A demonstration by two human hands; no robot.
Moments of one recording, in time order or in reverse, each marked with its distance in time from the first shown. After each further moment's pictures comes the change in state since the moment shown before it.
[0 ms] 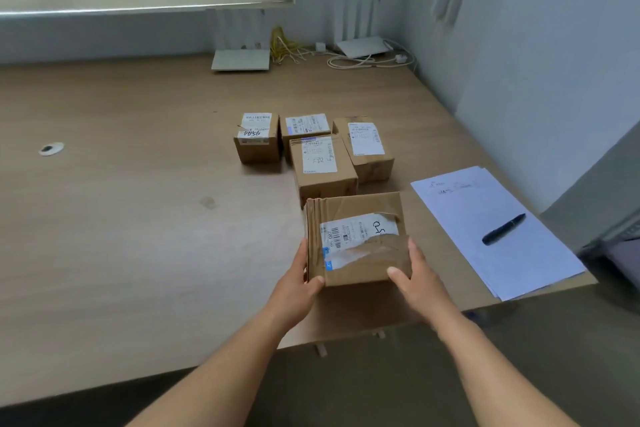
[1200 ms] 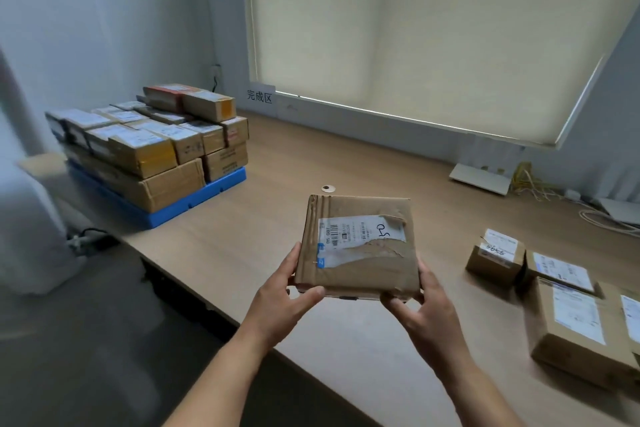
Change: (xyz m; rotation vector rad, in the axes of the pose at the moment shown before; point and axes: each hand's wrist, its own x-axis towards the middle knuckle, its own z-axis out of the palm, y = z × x) left_hand -0.212 -0.097 -0.253 -0.115 0.874 0.155; right_hand -0.091 -0.271 0.187 0.157 -0.182 -0.910
